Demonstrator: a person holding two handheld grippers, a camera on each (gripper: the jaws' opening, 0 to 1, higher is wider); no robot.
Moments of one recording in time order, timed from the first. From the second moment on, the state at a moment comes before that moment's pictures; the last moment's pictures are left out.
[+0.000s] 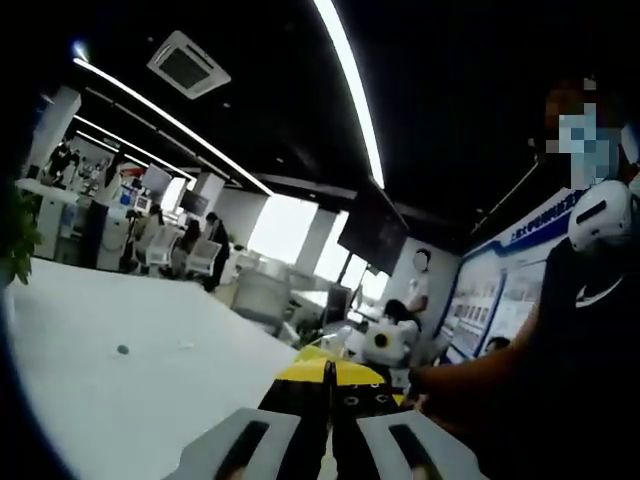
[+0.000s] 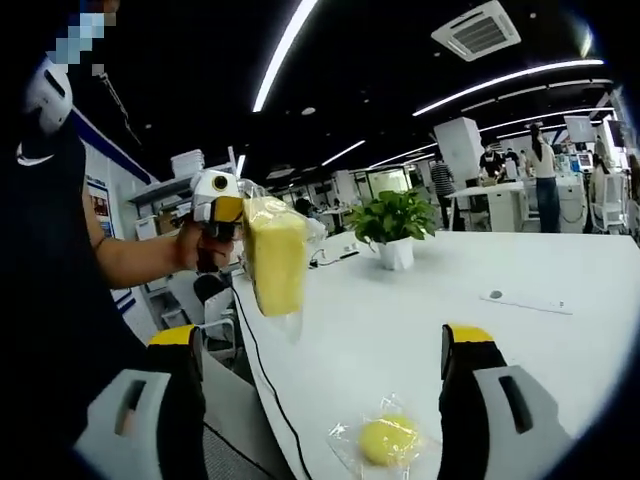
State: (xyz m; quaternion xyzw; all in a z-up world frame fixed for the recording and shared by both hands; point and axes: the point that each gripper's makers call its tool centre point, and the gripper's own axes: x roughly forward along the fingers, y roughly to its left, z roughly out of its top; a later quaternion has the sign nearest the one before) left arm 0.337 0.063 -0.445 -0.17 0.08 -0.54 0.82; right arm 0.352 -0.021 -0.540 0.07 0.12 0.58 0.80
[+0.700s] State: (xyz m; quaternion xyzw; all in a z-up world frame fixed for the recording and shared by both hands) left arm 0.323 0.045 -0.433 -0.19 0.08 -0.57 0.80; right arm 0.333 0.026 -0.506 0.10 0.11 0.66 0.74
